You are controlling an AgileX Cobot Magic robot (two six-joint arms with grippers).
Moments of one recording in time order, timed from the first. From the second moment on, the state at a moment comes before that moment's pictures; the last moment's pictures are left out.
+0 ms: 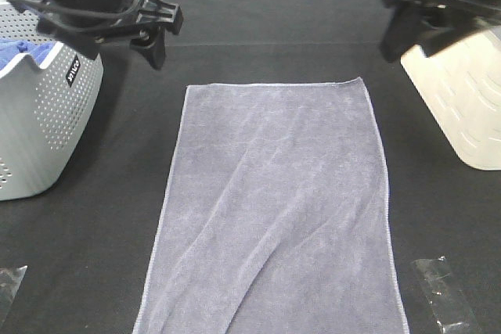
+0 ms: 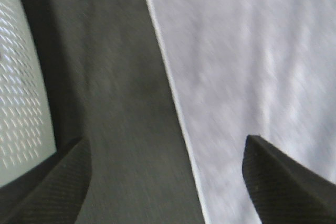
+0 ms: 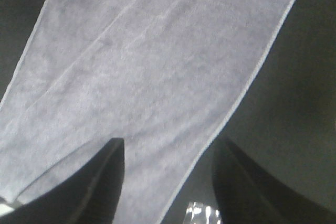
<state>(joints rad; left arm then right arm) -0.49 1.78 -1.48 0.15 0.89 -0.36 0.35 1.51 -1.31 0.19 1.00 -0.09</state>
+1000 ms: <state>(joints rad) -0.36 2.57 -2.36 0.04 0.97 -0.28 0.35 1.90 -1.53 0.18 0.99 -0.09</state>
